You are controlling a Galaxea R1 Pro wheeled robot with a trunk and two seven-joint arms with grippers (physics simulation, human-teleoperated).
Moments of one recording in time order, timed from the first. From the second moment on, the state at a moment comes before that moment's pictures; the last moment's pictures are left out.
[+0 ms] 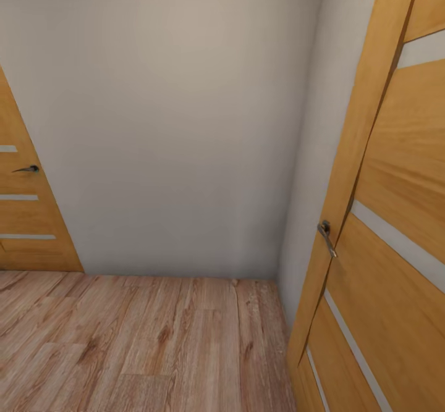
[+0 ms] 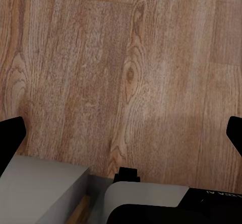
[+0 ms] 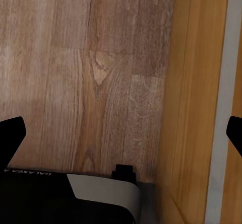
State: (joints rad) left arm -0.31 0.02 0.11 0.08 -0.03 -0.37 0.08; right arm -0.44 -0.05 0.05 0.06 0.00 -0.13 0.11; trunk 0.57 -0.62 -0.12
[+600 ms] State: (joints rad) left arm -0.31 0.02 0.11 0.08 -0.03 -0.37 0.08; right arm -0.44 -0.05 0.05 0.06 0.00 -0.13 0.11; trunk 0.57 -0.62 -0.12
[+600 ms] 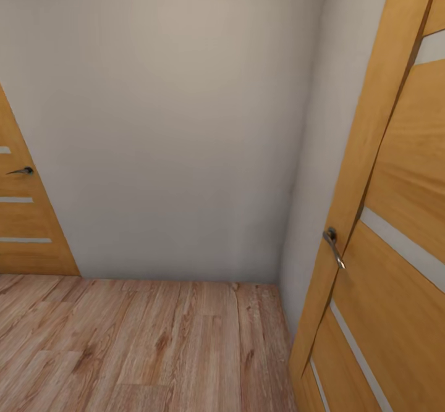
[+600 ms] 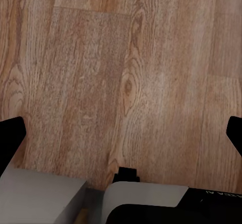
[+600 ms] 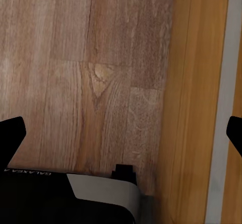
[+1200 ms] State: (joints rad) left arm -0.31 0.01 0.11 0.08 -0.03 -0.37 0.08; right arm -0.44 -0.05 0.05 0.06 0.00 -0.13 0.11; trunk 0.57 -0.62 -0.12
